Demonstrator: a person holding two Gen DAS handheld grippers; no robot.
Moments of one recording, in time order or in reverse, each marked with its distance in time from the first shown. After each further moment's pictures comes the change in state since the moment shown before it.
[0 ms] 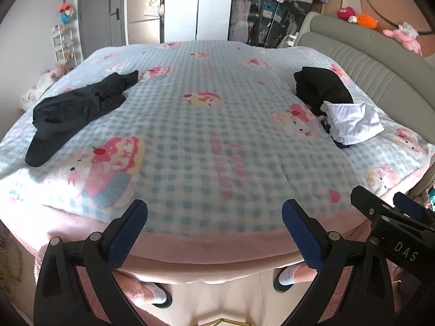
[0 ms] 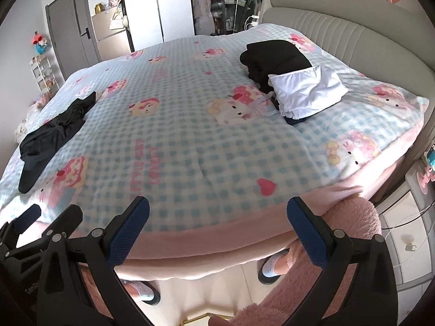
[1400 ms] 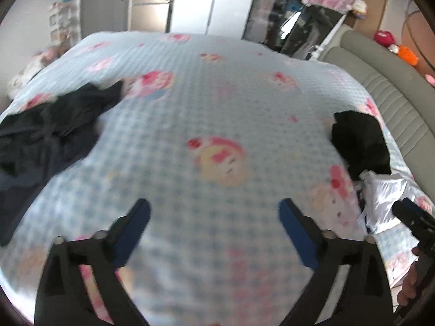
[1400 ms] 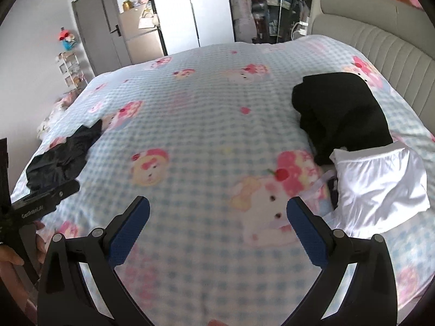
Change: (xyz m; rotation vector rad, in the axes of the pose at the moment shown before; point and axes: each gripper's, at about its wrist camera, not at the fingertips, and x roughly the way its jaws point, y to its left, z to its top) left arm 0.174 0.079 0.187 -0.130 0.070 -0.030; right arm 0.155 0.008 0.207 -0.115 -0.003 0.207
